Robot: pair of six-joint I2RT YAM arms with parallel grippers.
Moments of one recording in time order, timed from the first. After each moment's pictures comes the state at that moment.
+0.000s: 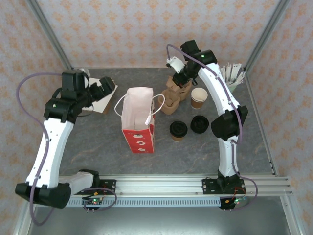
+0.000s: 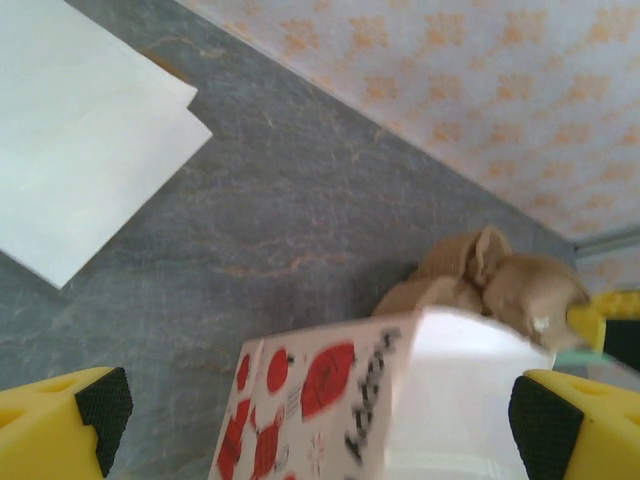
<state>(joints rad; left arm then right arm) -0.07 1.17 1.44 -0.91 0.12 -0.66 0.38 2.12 2.39 -1.36 -0.24 -0.45</state>
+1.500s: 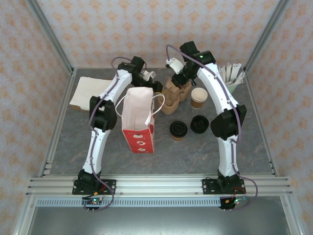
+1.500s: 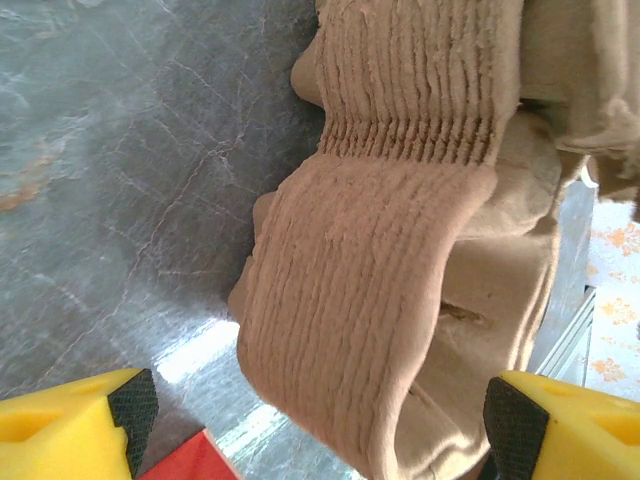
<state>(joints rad) -0.28 2.48 2.40 -1.20 0.71 -0.23 0.38 2.14 2.38 -1.35 -0.26 -0.43</state>
